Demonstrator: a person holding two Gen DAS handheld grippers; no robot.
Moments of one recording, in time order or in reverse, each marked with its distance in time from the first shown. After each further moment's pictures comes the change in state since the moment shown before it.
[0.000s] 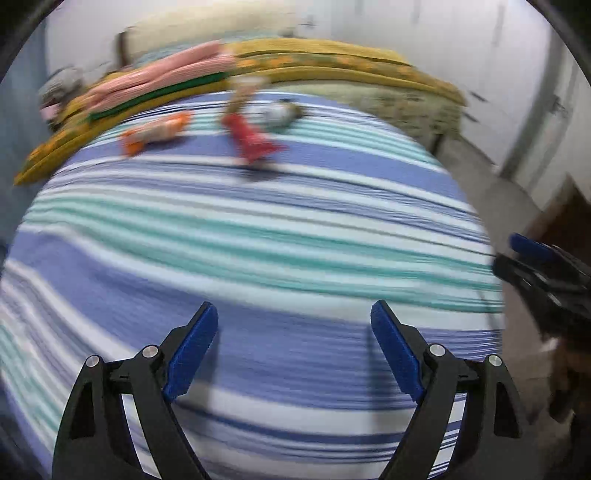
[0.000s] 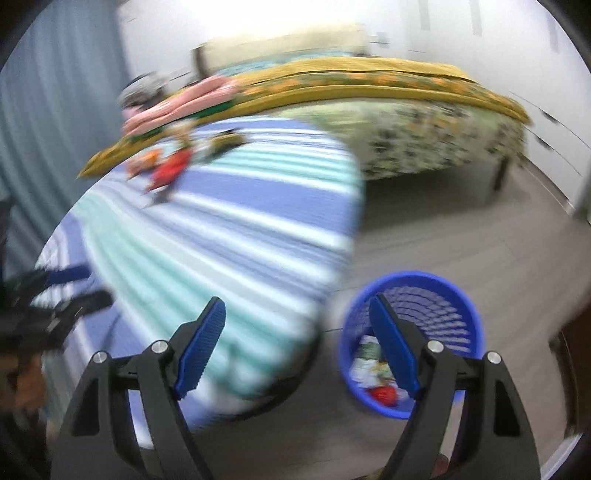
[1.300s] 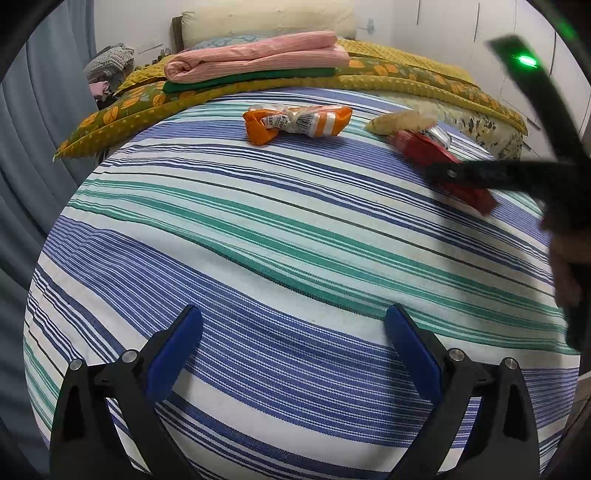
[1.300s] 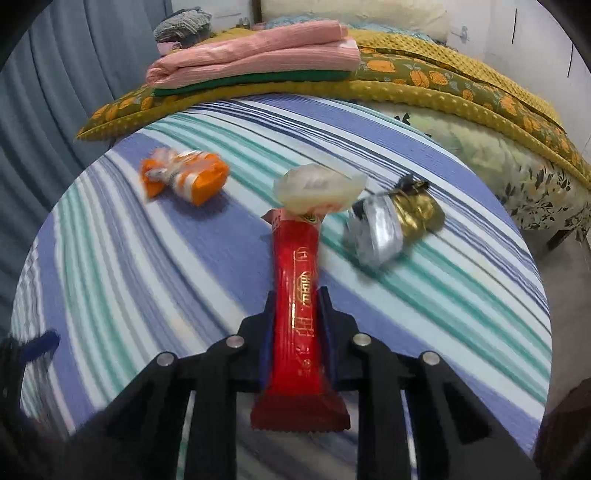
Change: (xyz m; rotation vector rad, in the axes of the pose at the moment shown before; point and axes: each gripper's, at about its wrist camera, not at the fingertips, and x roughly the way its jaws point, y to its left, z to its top) left arm 0.027 0.133 0.025 -0.104 -0.007 0.121; right arm 0.162 0.132 0.142 -0.169 0.153 0.016
